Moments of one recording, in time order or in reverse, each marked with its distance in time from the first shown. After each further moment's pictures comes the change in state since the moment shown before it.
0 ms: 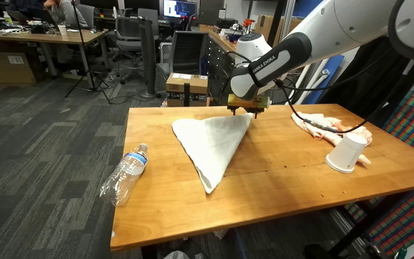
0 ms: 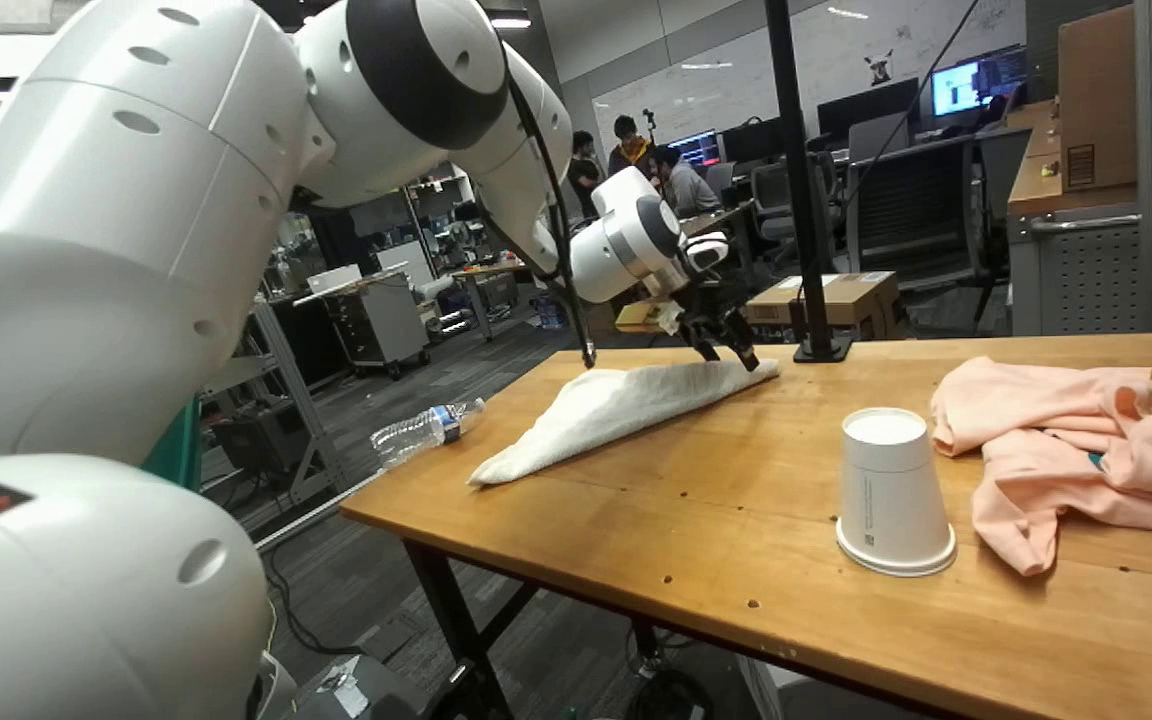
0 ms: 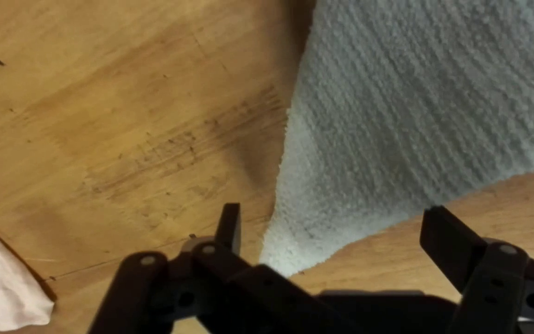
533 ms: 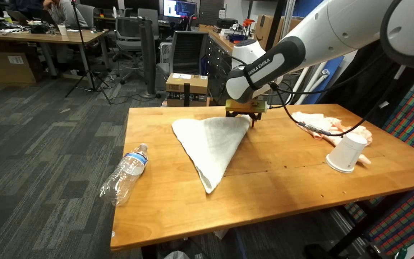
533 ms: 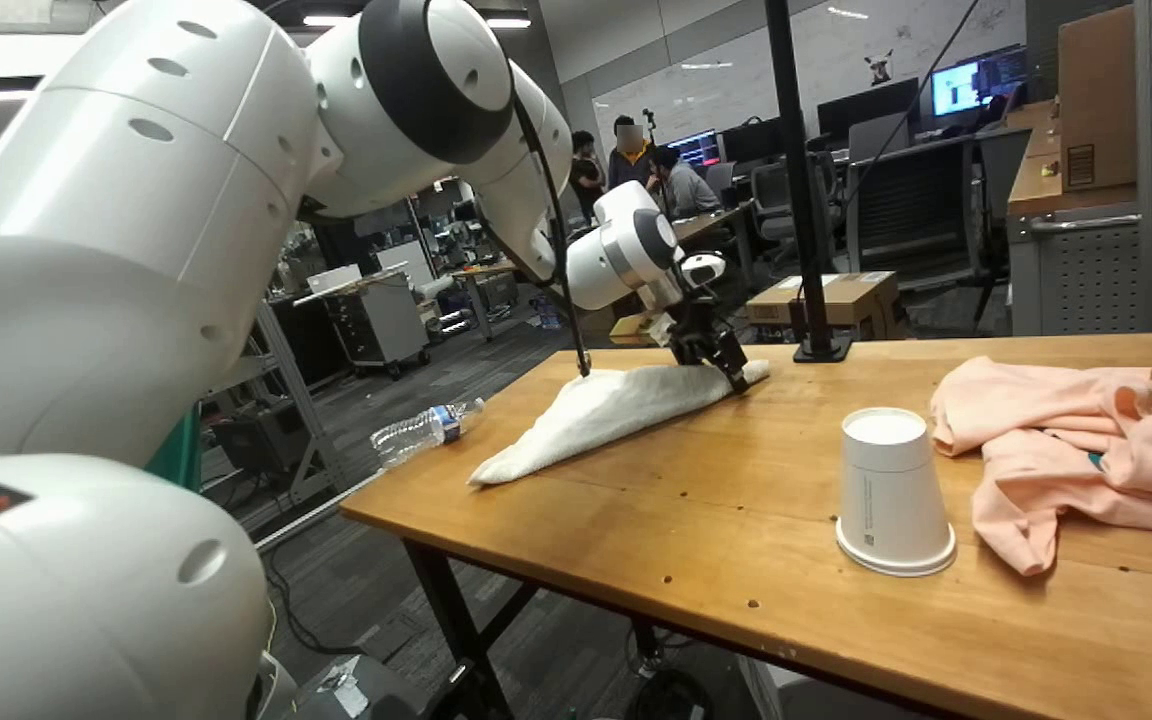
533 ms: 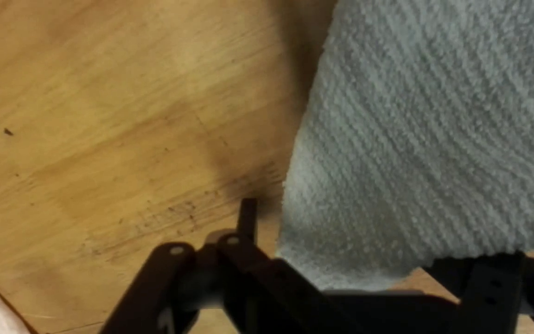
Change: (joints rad) arm 0.001 0.026 0.022 0.017 0.042 -0.088 -0.016
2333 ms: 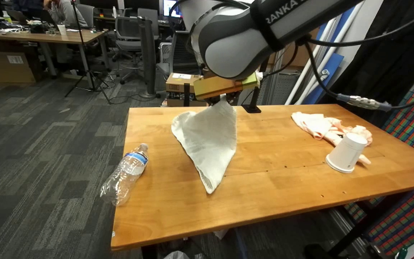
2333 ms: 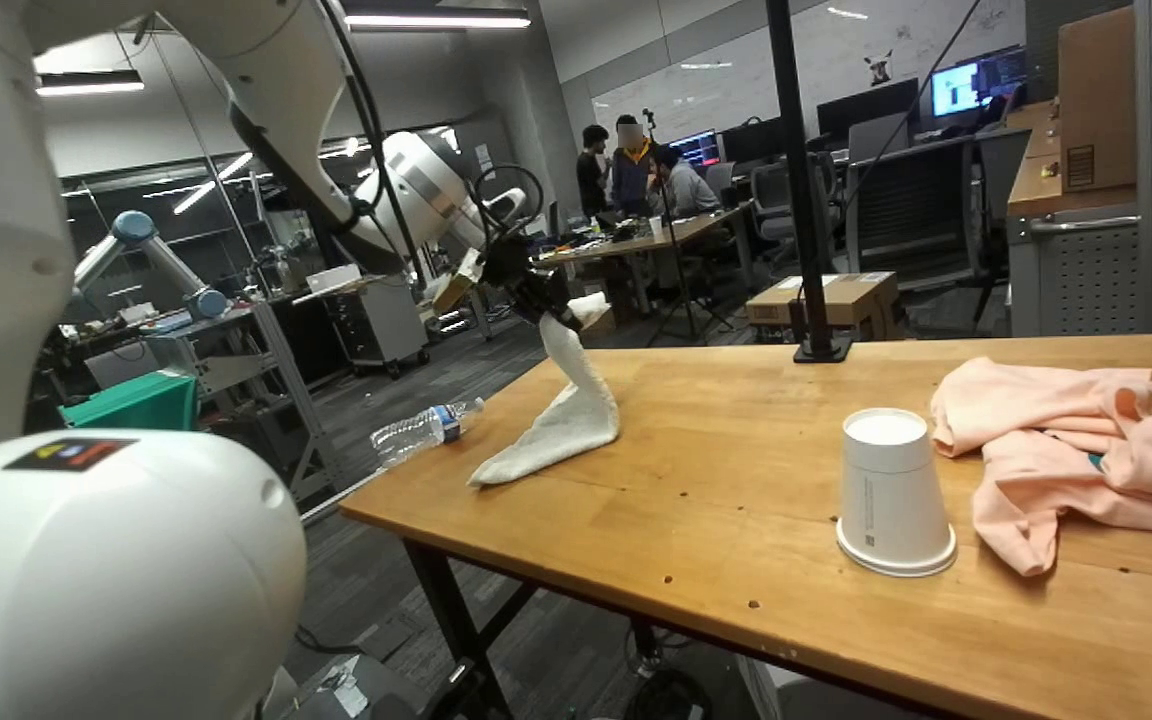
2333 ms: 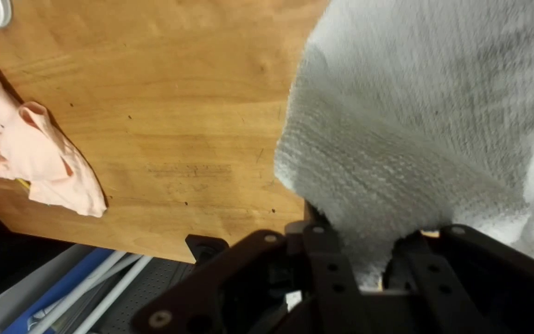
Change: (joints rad) arm 0.267 -0.528 0.122 -0.442 -0.371 -0.178 0.240
